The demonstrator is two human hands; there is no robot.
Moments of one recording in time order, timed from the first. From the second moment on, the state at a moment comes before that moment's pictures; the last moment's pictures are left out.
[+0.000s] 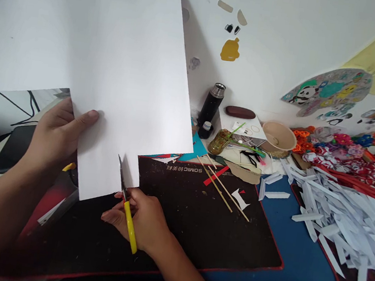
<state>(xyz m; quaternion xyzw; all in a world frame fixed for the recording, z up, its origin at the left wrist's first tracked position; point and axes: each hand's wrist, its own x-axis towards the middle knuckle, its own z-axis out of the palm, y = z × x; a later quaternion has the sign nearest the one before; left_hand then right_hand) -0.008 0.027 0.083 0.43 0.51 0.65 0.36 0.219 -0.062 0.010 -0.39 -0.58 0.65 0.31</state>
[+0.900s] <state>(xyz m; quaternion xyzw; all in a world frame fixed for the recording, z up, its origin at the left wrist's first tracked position) 0.004 0.019 0.079 0.43 0.52 0.65 0.36 0.207 -0.066 0.004 -0.41 -0.51 0.66 0.38</state>
